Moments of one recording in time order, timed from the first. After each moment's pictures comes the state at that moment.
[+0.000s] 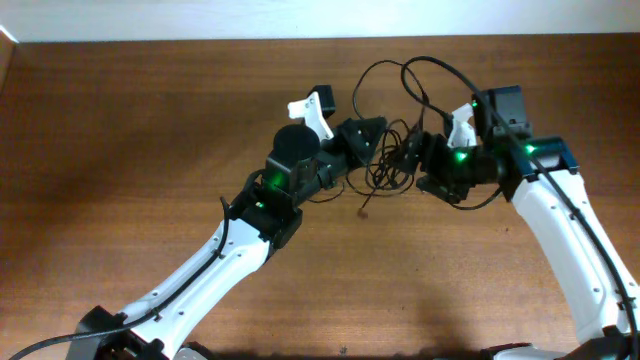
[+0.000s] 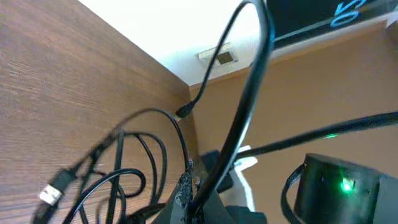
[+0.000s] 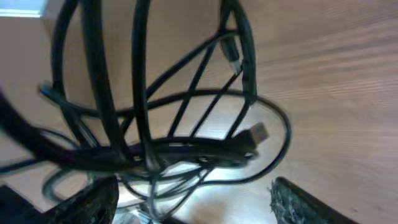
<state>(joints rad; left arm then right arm) -0.59 1.46 0.98 0.32 0.25 -1.13 0.17 1.49 1.27 -0.88 -0.59 0.68</state>
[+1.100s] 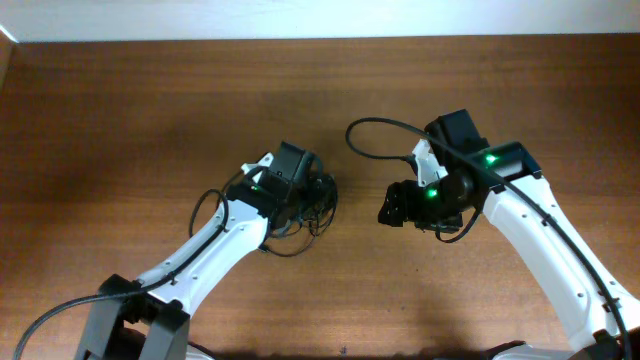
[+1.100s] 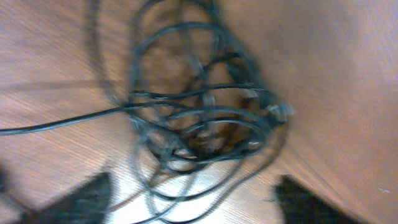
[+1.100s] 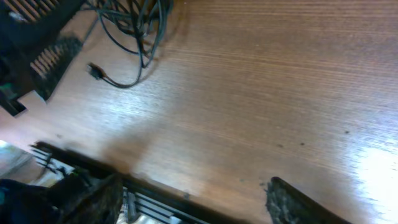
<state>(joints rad) -0.49 1.57 0.98 -0.52 -0.01 -1.16 0.33 1.50 1.27 -1.17 -0.41 0.36</state>
